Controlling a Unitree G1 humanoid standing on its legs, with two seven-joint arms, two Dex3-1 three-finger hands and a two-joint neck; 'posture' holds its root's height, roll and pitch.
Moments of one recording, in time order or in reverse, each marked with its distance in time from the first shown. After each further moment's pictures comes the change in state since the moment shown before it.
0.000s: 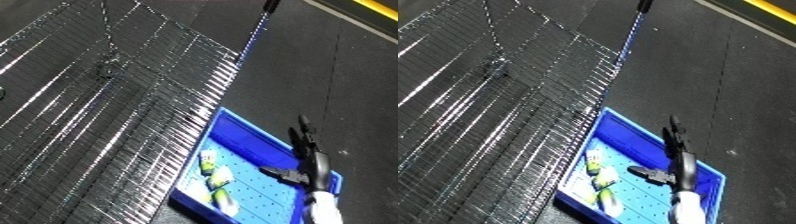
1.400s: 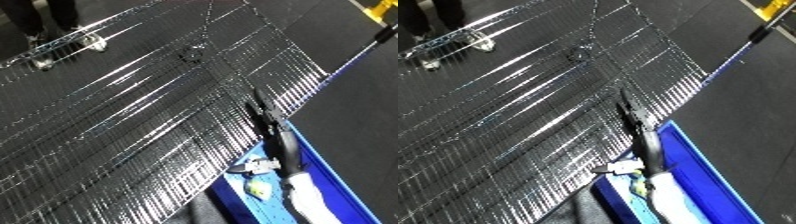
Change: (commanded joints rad) left arm 0.004 0.033 0.010 -0.012 0.031 0.093 0.002; right arm -0.123 0.119 0.241 -0.218 -0.095 0.150 0.164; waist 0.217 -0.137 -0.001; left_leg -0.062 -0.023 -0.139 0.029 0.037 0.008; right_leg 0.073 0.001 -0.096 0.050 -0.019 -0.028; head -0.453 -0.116
